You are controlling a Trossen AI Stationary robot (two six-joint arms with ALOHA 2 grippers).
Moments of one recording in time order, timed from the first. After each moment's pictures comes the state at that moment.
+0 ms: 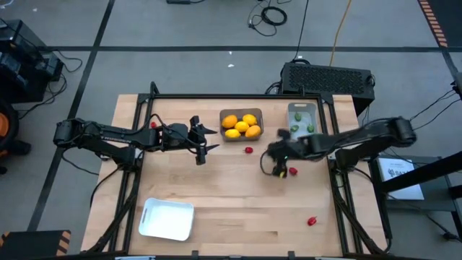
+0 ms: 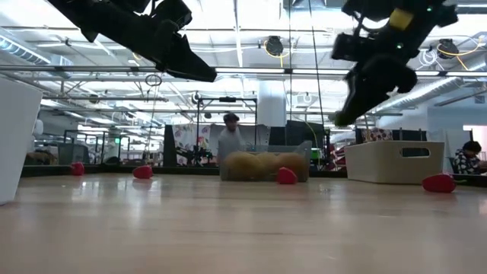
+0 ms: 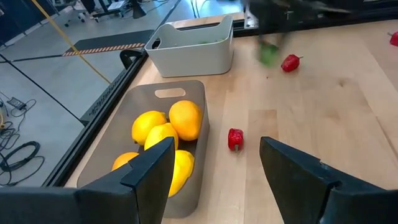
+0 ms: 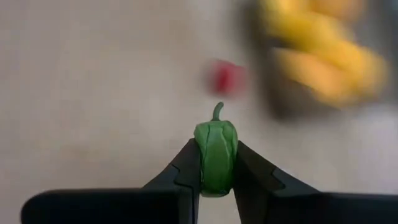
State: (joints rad) left arm 0.07 1.22 0.65 0.18 -0.17 0.16; right arm 0.07 1.27 0.76 -0.47 0.31 0.11
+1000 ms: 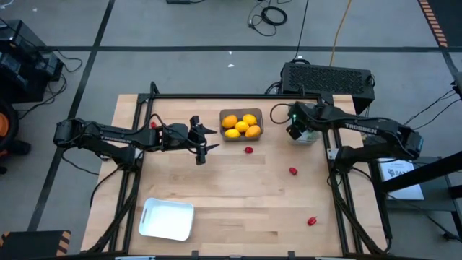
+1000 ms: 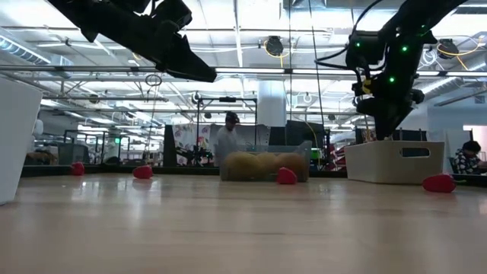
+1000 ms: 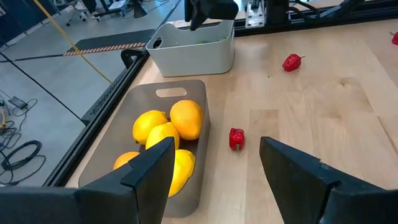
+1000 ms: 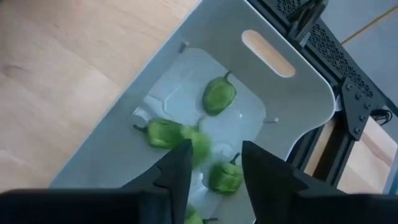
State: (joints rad) left arm 0.07 1.22 0.65 0.18 -0.17 0.16; right arm -0.53 1.18 0.76 -0.83 0.47 0.33
